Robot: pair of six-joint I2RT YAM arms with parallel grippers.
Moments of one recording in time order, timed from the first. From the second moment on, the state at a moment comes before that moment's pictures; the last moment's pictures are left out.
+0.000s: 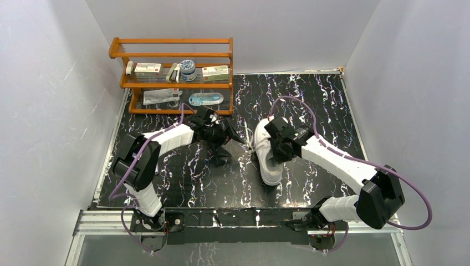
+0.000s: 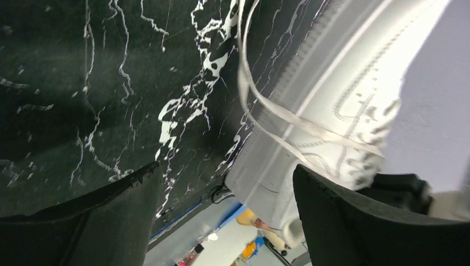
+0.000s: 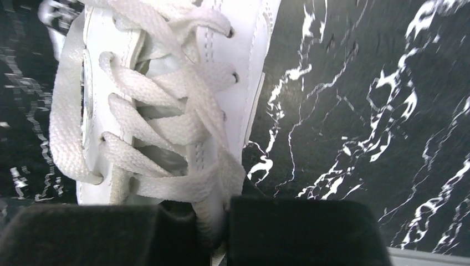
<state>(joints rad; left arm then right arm) -0.53 1.76 1.02 -0.21 0.60 -1.14 0.72 1.30 0.94 -0.89 0.18 0.47</state>
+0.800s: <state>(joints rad) -0.47 1.06 1.44 -0.71 -0.06 -0.77 0.91 1.54 1.42 -0.84 0.01 0.41</state>
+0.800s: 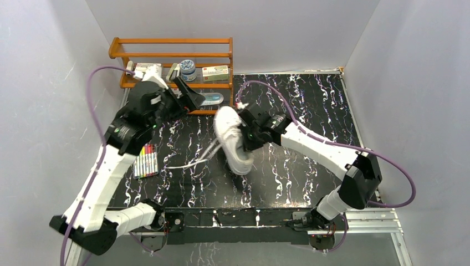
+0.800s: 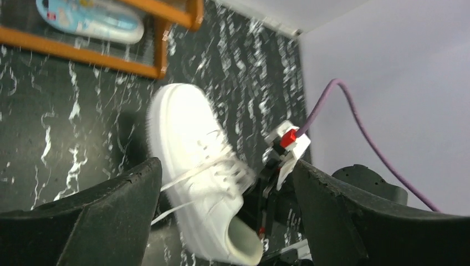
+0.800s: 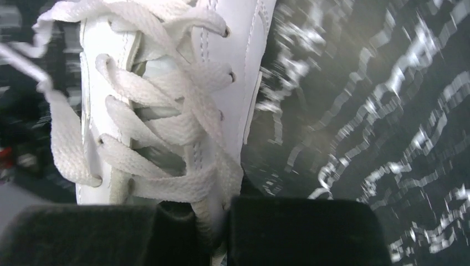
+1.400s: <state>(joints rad) -0.40 1.32 1.14 -0.72 0.29 -0.89 0.82 1.54 1.02 -0.75 0.17 0.52</state>
